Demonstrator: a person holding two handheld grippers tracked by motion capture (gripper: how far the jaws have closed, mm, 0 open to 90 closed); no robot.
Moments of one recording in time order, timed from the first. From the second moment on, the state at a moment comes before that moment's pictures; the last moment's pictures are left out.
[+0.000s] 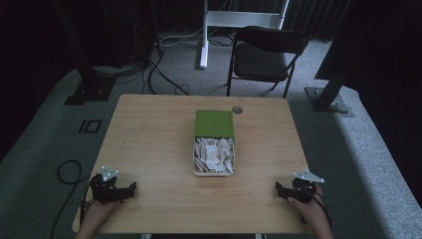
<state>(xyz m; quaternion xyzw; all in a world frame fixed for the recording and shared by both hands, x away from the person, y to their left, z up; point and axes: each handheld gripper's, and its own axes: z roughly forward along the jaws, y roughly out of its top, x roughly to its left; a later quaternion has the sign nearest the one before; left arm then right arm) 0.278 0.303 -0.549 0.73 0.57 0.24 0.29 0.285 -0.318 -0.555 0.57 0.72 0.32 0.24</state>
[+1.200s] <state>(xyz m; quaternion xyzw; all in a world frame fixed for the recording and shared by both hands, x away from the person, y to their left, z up) 0.278 0.303 -0.549 0.73 0.57 0.23 0.29 0.286 -0.316 -0.555 0.57 0.72 0.31 0.24</state>
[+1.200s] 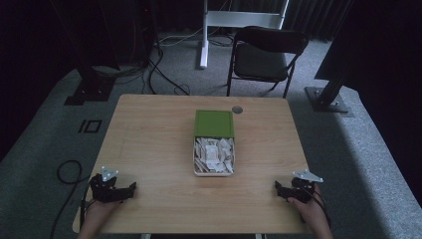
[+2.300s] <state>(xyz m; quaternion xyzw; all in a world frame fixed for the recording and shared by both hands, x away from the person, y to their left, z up) 0.278 0.303 -0.550 0.73 0.57 0.23 0.29 0.305 -0.274 -0.498 0.54 0.72 0.36 0.25</state>
